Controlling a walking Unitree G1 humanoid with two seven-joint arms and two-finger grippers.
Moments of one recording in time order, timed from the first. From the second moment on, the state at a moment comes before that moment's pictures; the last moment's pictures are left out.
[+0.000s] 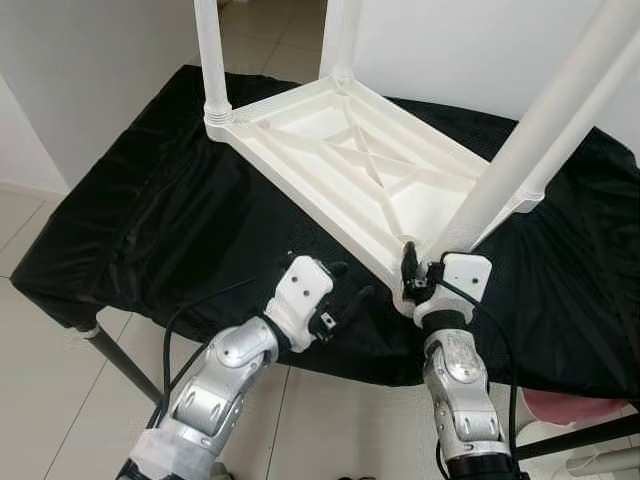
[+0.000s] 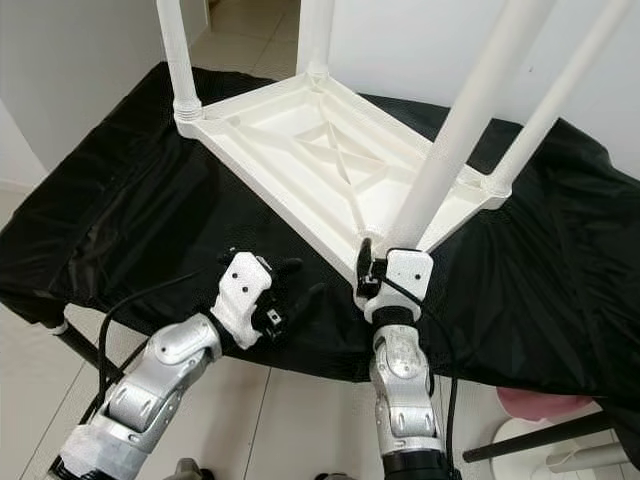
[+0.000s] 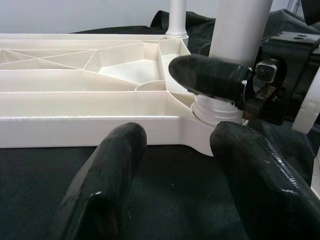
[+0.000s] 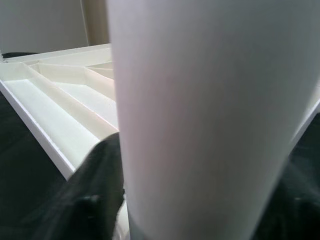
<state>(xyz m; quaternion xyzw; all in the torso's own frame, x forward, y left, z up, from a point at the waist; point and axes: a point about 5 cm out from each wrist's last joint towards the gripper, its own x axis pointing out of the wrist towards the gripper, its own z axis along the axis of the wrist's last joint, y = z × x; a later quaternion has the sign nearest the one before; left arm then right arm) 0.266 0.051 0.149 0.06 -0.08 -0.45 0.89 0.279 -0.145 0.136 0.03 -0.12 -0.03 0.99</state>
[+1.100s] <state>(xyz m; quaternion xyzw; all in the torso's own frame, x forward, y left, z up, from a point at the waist) 0.266 0.060 0.147 0.08 -0.08 -0.44 0.89 0.311 -0.178 0.132 -0.06 -0.09 0.25 0.96</state>
